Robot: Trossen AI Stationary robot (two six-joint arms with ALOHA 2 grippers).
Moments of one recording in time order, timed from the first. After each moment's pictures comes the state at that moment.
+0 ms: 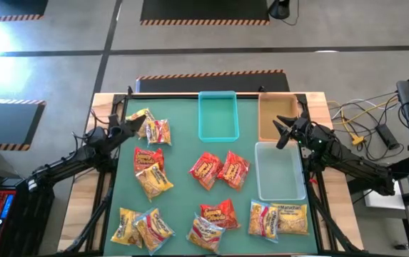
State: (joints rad) left arm 0.46 0.01 0.01 0.15 -0.25 -1.06; right arm -0.47 0.05 0.08 -0.12 0.24 0.03
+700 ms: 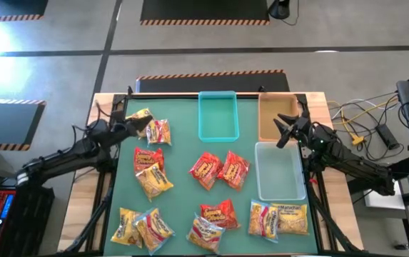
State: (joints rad) left arm 0.46 0.31 0.19 0.13 -0.08 -0.91; right arm -0.47 0.05 0.08 -0.07 0.24 -0.04
